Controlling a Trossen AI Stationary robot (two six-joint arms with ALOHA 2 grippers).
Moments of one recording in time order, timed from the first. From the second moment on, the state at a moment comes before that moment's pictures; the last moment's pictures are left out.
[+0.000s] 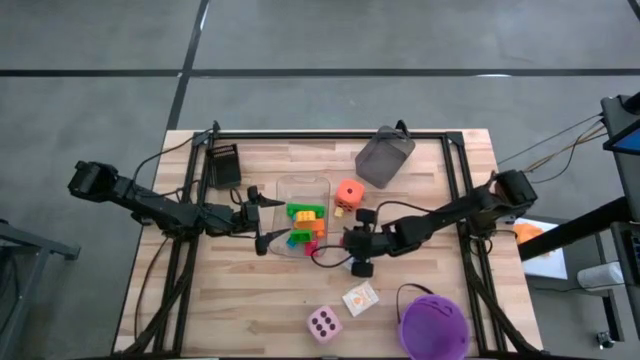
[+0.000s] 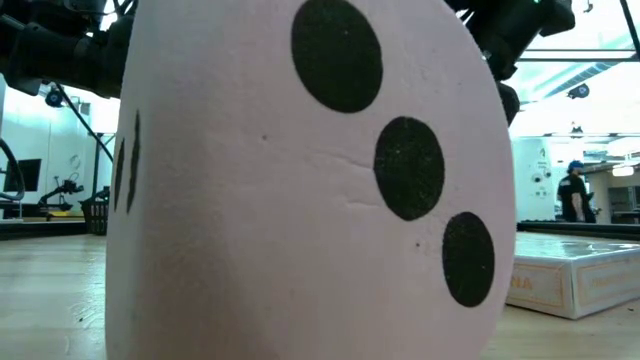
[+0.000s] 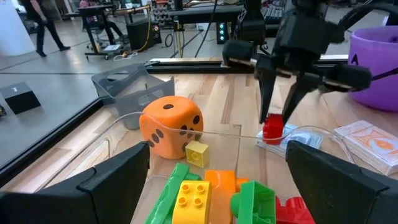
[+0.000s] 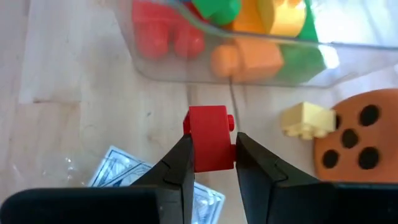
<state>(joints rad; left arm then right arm) -0.21 1.10 0.25 0.63 -0.42 -0.01 0.28 1.69 0.98 -0.27 0.38 0.24</state>
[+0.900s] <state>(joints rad) -0.21 1.10 0.25 0.64 -0.42 -0.01 0.13 1.57 0.78 0.47 0.14 0.00</state>
